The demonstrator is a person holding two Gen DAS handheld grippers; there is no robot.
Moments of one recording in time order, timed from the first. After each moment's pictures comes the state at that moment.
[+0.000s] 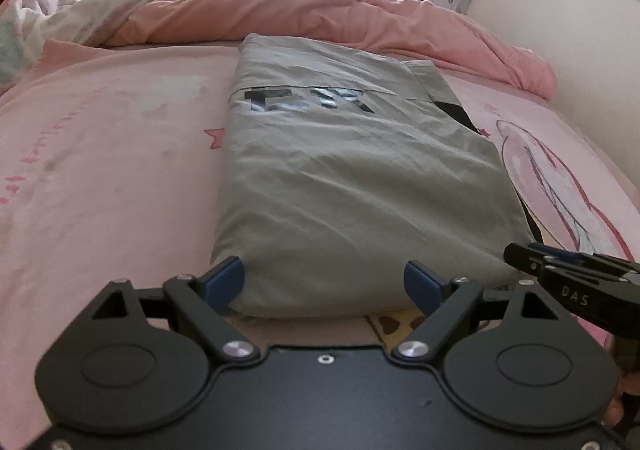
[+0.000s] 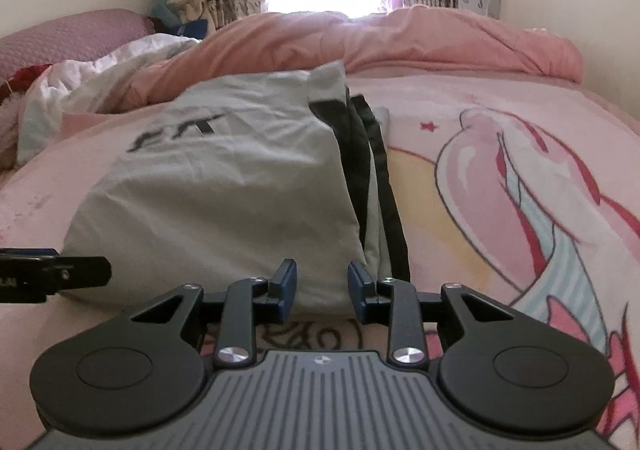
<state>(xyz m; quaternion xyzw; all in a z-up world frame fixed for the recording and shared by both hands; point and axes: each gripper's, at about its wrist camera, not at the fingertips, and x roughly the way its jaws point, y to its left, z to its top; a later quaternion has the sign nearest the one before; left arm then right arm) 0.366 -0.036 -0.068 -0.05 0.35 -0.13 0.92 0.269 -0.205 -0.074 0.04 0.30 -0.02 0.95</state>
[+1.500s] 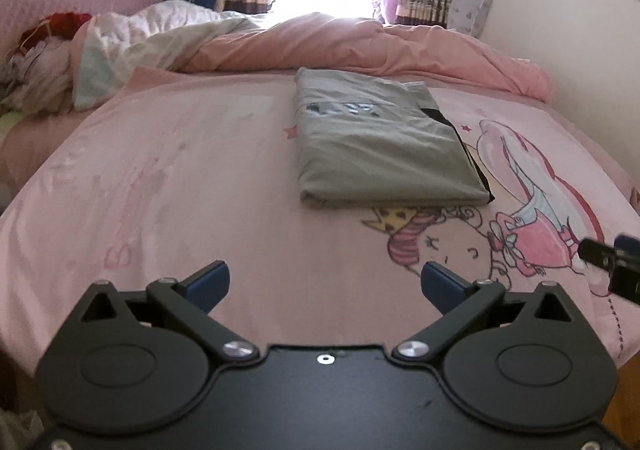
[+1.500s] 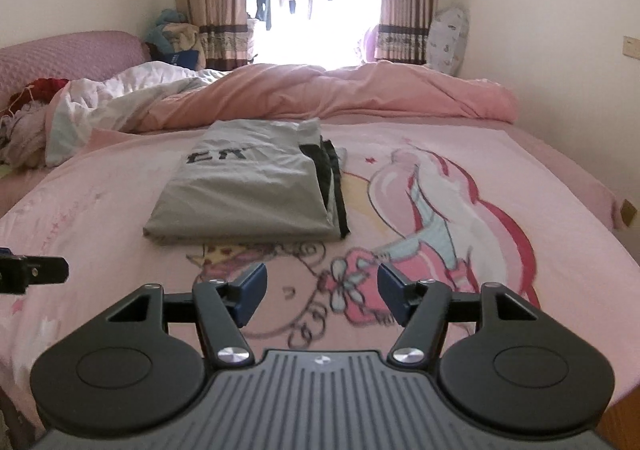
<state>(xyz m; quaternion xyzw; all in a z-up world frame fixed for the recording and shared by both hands) 0.140 0.012 0.011 -0.03 0.33 -0.07 0.94 0.053 -0.176 0.013 0.01 0.25 -0.07 0.96</state>
